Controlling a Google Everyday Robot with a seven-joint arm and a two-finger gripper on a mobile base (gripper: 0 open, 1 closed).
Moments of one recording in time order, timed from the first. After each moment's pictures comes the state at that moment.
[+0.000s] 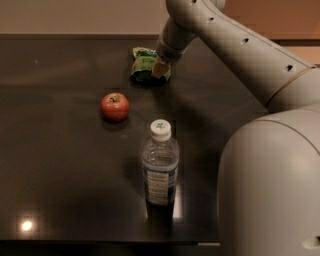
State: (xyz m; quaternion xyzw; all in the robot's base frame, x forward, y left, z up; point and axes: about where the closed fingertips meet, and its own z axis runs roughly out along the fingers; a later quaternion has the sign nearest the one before) arm 0.772 -0.002 0.866 -0.60 0.74 -0.02 0.29
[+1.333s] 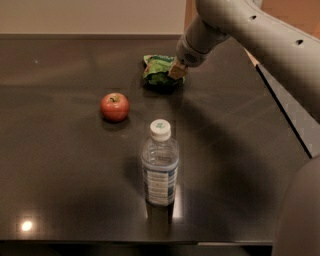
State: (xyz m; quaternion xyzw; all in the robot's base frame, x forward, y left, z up) arm 0.716 -0.048 0.883 -0.59 0.76 0.01 0.30
